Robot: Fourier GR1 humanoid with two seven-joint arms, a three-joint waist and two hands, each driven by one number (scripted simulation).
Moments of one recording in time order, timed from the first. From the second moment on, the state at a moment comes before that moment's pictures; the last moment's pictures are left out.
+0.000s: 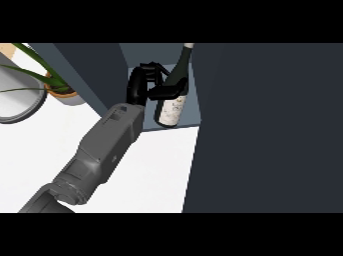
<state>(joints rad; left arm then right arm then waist) -1.03 0.00 -0.19 -0.27 0.45 0.36 -0.47 0.21 -0.61 0.70 -2.50 0.02 -0.60 0.09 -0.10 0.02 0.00</state>
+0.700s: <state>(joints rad) -1.13 0.05 -0.16 -0.12 0.41 0.44 -0.54 0.25 -0.61 0.71 -2.49 0.00 -0.56 0.02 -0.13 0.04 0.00</state>
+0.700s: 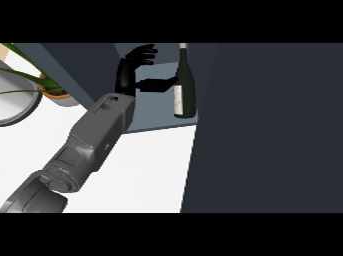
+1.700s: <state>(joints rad) -1.19 0.06 -0.09 -0.14 0.45 0.28 -0.63 0.27 -0.62 0.71 -2.50 -0.01 -0.54 -0.02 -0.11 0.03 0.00</state>
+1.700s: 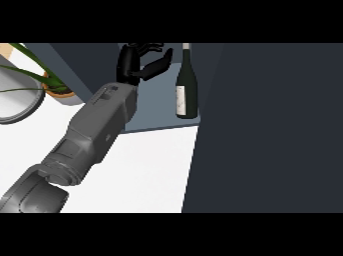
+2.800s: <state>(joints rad) -1.15 0.00 -0.10 -0.27 0.52 0.10 -0.58 0.36 -0.67 0.66 -2.51 -0.01 -0.57 -0.03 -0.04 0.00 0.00</state>
